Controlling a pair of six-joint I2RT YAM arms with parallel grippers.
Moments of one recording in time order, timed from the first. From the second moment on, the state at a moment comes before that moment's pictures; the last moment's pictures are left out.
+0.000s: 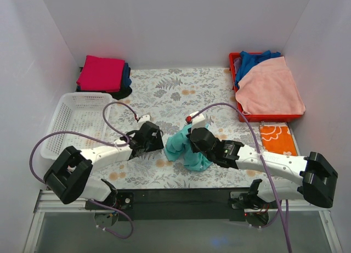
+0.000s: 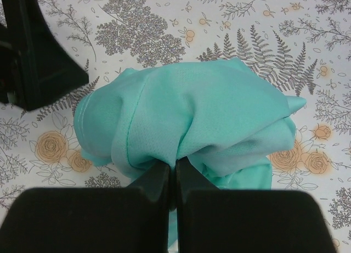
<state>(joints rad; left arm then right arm) -0.66 1.37 0.64 -0.12 -0.25 -0.77 1.11 1.21 0.76 -0.19 0.50 0.35</state>
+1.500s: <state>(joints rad) -0.96 1.11 0.63 -0.50 -0.70 -1.12 1.12 0.99 0.69 -0.36 0.63 0.47</state>
